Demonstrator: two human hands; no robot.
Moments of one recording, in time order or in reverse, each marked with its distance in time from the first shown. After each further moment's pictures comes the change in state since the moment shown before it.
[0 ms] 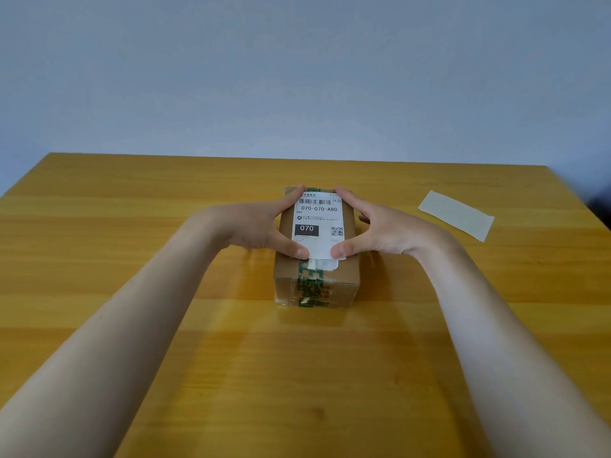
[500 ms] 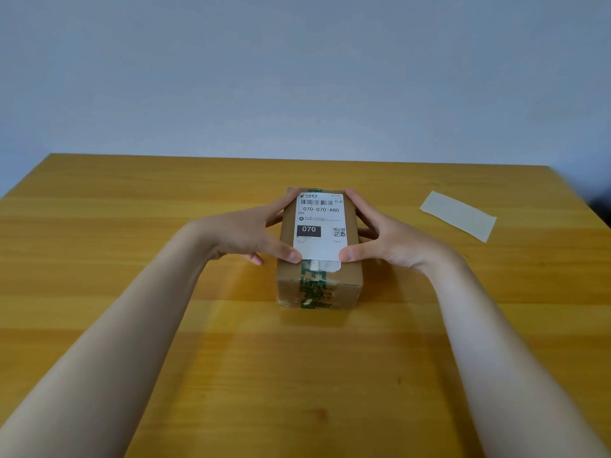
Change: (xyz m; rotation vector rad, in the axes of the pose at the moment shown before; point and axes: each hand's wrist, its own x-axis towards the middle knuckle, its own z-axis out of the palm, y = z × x) left_hand -0.010 -0.018 0.008 -0.292 -0.047 0.092; right_hand -0.005 0.024 0.010 0.197 -0.019 -0.062
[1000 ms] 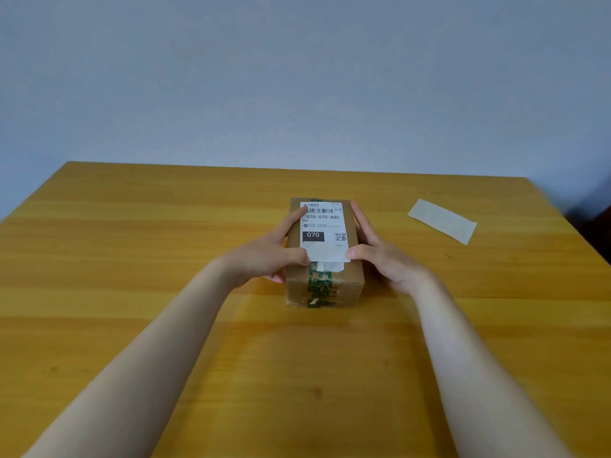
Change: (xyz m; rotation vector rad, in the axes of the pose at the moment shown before) left_hand -0.015 0.004 0.053 -0.245 0.113 0.045; right_hand -0.018 0.015 0.028 0.281 0.068 -0.033
